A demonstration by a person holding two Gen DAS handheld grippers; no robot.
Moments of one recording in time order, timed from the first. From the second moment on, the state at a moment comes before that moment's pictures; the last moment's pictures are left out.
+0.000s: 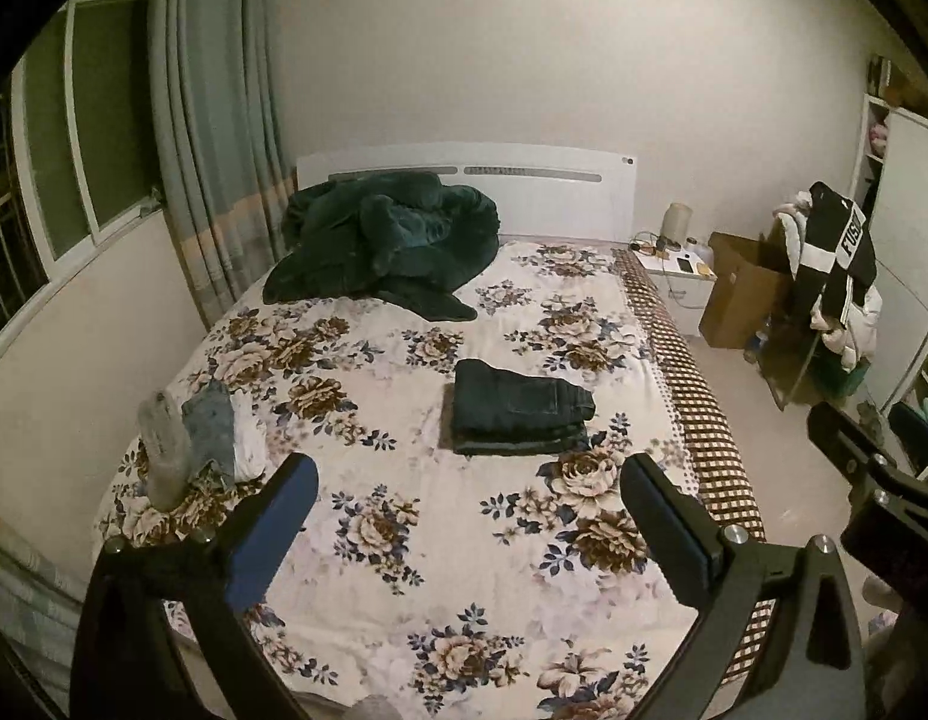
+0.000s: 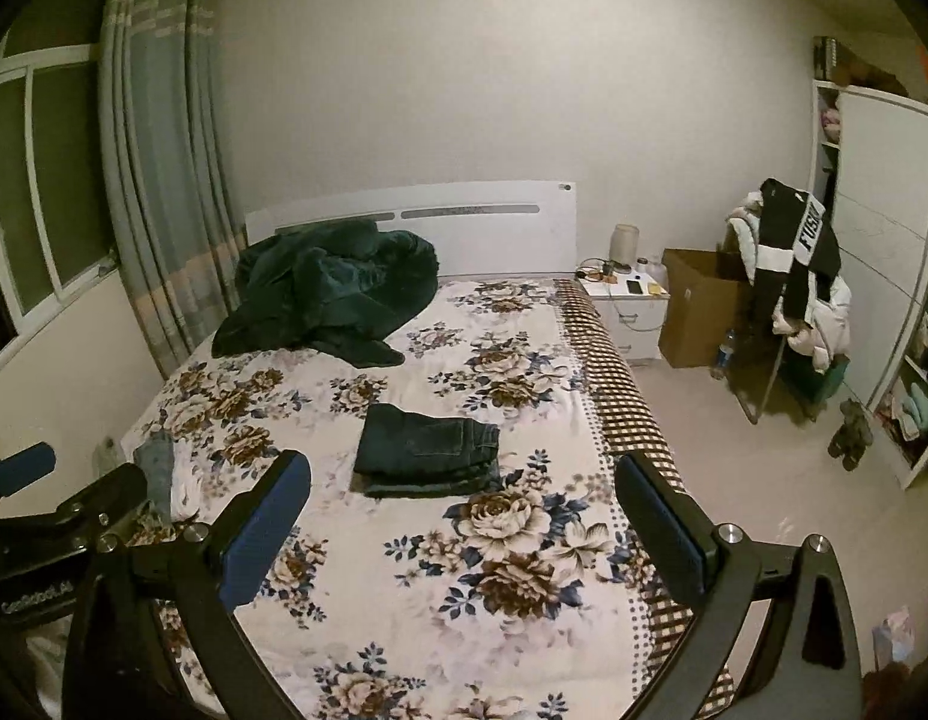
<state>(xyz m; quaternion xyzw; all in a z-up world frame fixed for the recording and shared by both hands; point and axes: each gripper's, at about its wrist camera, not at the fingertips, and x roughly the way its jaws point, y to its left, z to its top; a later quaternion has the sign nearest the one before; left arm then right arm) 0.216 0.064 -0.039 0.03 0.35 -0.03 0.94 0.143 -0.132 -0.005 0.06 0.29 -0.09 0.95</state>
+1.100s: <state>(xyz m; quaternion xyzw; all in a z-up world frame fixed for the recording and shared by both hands) 0.211 0.063 -0.027 0.03 0.34 -0.01 0.94 0.159 -0.130 -0.005 0.06 0.30 -0.07 0.95</state>
